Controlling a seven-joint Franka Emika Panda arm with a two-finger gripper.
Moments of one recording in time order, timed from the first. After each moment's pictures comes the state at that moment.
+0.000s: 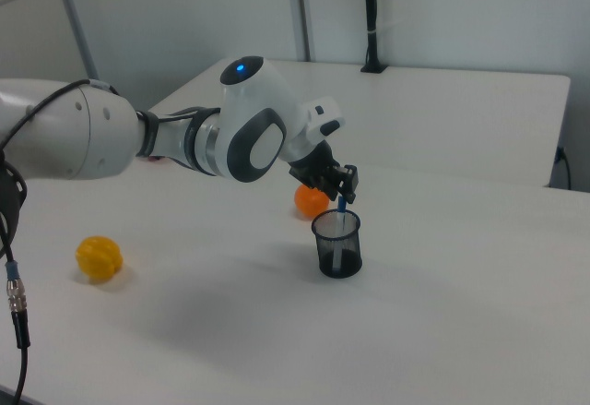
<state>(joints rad) -0.10 0.46 -0.09 -1.64 -0.10 2.58 -0.11</state>
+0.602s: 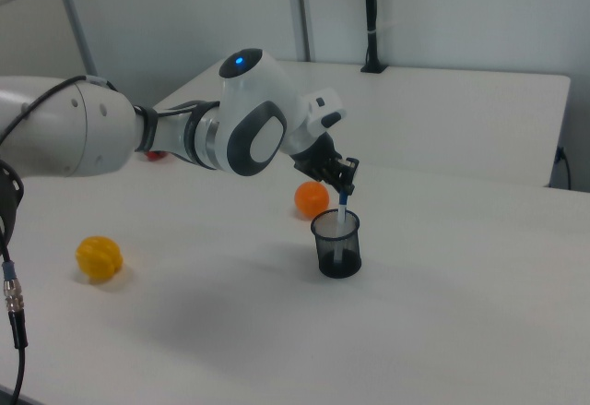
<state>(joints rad) -0.11 0.46 -0.09 -1.62 -0.10 2.58 -0.11</state>
